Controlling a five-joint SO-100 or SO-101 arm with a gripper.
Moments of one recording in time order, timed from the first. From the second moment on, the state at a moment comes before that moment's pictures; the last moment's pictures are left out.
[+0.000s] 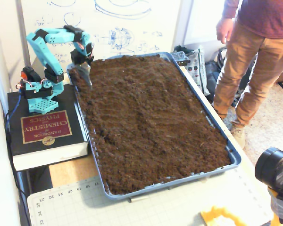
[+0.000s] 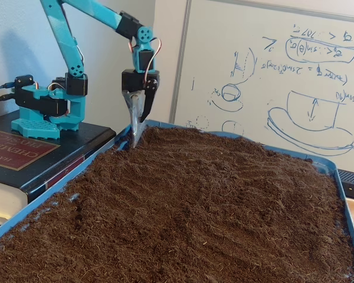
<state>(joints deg) -32.9 115.4 140.4 56.4 14.4</state>
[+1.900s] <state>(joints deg) -44.3 80.3 119.4 44.3 41.7</state>
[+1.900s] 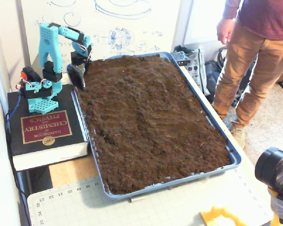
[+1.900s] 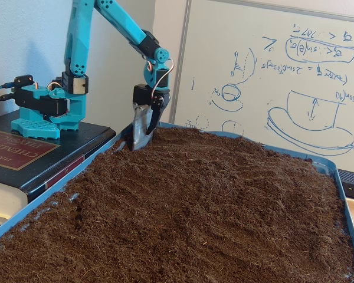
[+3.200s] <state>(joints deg) -35.4 71.8 107.2 46.2 34.1</state>
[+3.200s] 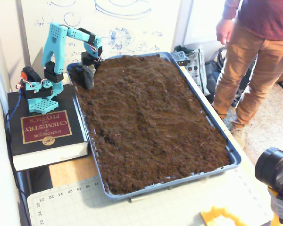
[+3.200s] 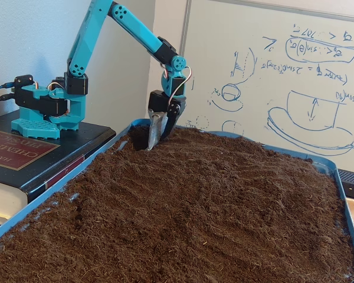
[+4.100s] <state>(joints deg) -24.6 79.5 100.5 42.5 28.9</state>
